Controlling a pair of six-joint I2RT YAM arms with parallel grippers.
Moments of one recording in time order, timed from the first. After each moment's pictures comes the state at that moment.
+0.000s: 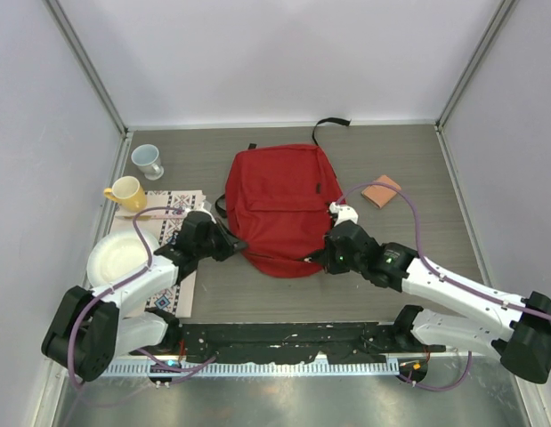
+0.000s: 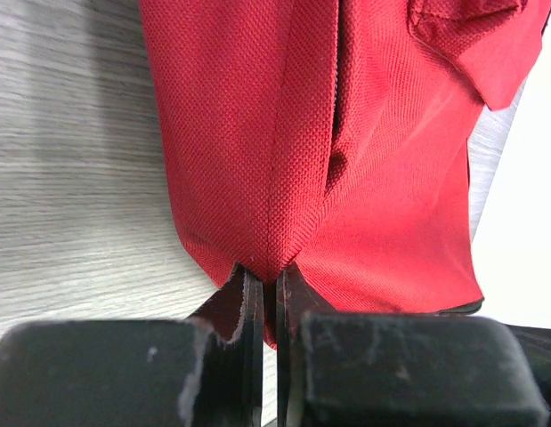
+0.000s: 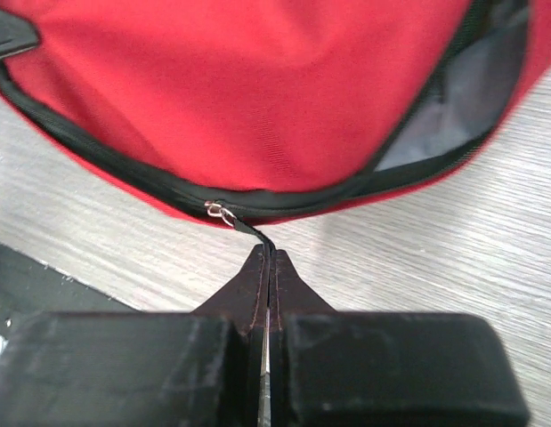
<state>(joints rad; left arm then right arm) -0.46 1.15 0.45 0.02 0.18 -1.01 0.90 1.01 0.69 -0.48 0.17 0.65</state>
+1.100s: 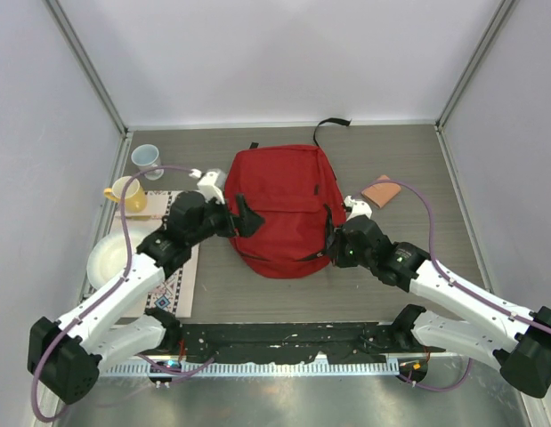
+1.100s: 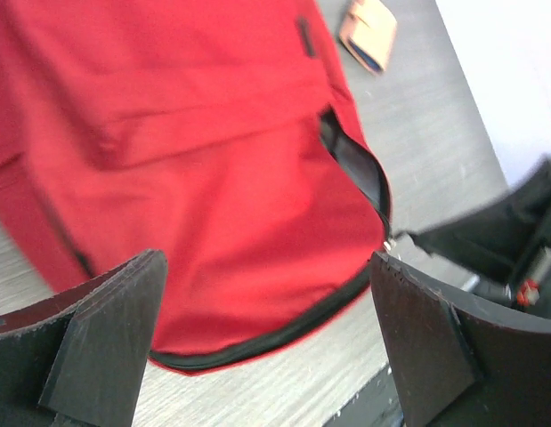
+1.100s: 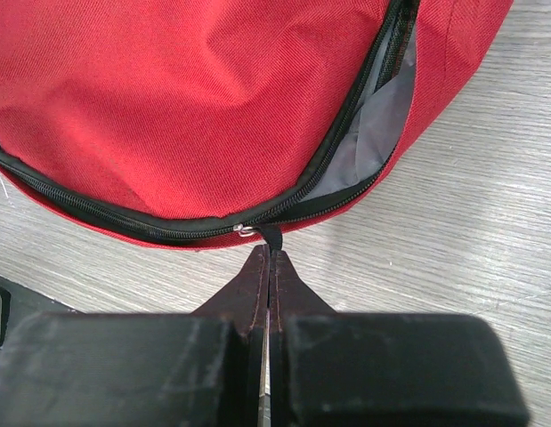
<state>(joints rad) -0.48 0.97 0.71 -0.14 0.20 -0.56 0.78 0.93 0.67 -0.49 0.17 0.64</state>
